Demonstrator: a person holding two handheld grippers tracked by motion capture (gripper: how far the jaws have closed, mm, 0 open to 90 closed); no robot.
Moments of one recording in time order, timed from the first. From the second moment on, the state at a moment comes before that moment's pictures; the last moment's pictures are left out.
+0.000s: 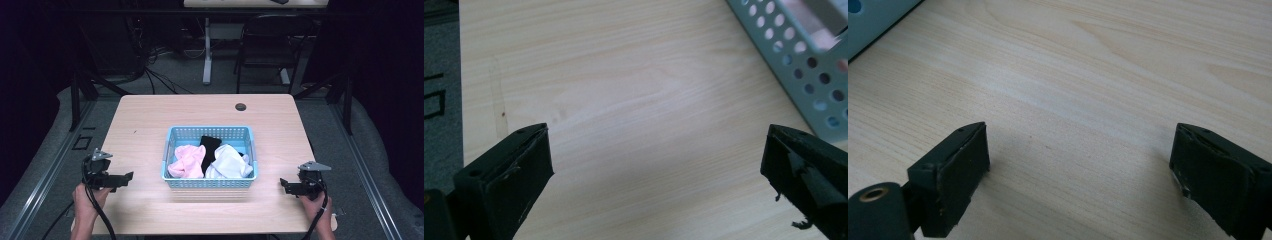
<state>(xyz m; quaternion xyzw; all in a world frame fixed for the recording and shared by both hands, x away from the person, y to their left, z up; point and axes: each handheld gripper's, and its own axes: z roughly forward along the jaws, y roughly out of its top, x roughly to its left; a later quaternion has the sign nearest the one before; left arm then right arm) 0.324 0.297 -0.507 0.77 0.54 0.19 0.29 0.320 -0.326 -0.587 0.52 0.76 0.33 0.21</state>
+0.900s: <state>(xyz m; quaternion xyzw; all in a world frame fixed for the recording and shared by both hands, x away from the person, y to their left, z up) 0.360 0.223 -0.427 0.84 0.44 0.16 0.28 0.320 -0.326 -0.587 0.52 0.76 0.33 0.21</state>
